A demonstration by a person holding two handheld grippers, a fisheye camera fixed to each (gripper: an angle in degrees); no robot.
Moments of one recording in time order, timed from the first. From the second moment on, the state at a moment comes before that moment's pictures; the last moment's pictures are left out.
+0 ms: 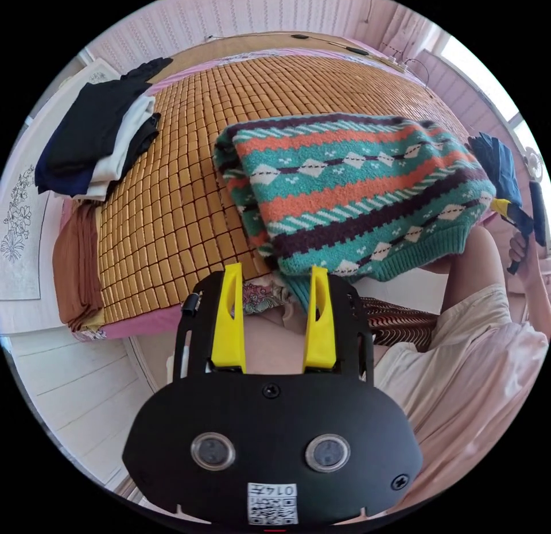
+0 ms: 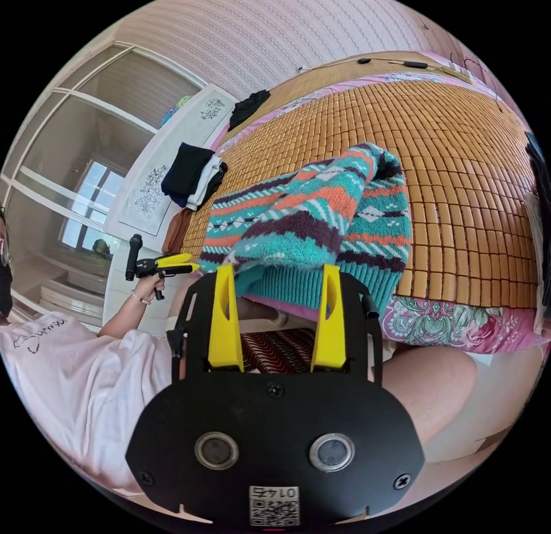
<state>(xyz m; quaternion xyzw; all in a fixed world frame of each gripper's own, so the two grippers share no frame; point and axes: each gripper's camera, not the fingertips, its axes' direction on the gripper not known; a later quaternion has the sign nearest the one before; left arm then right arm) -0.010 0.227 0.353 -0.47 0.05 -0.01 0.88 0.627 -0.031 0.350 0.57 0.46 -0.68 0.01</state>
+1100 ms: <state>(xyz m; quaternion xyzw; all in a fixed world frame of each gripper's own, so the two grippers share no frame) 0.034 0.249 0.433 -0.49 0.07 0.05 0.87 0.663 -0.044 0.395 0.56 0.51 -0.65 -0.06</state>
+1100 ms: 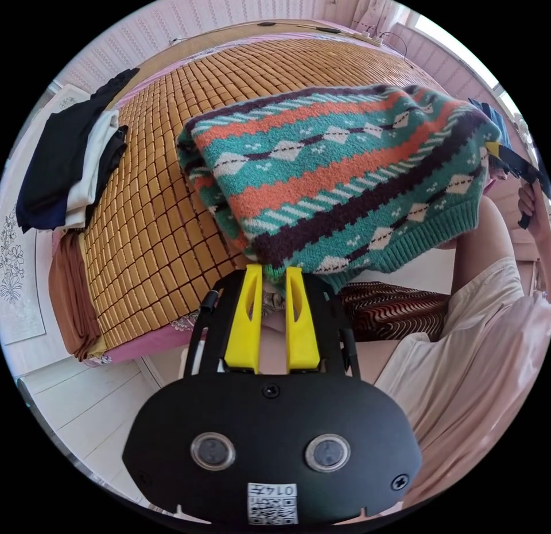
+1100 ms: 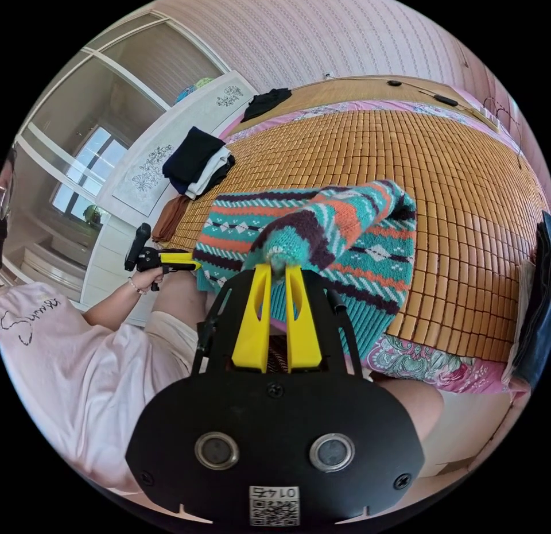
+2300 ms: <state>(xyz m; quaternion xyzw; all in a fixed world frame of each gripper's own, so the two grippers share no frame) 0.093 0.270 0.410 -0.44 0.12 0.31 0.83 0.629 -0.023 0.486 0.47 0.49 -0.72 -0.11</state>
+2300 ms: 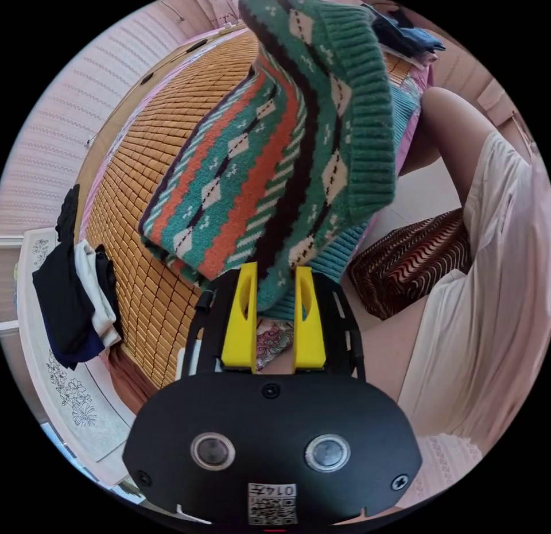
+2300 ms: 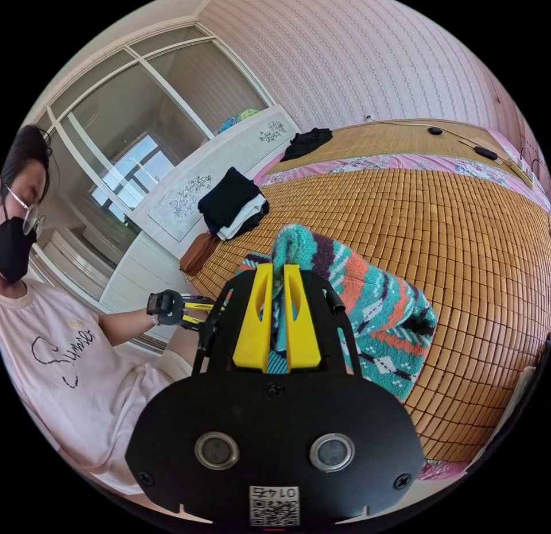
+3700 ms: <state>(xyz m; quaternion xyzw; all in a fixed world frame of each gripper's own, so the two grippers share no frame) 0.075 0.174 0.555 -0.32 0.22 0.17 0.91 0.425 0.038 0.554 0.52 0.53 -0.66 -0.08</state>
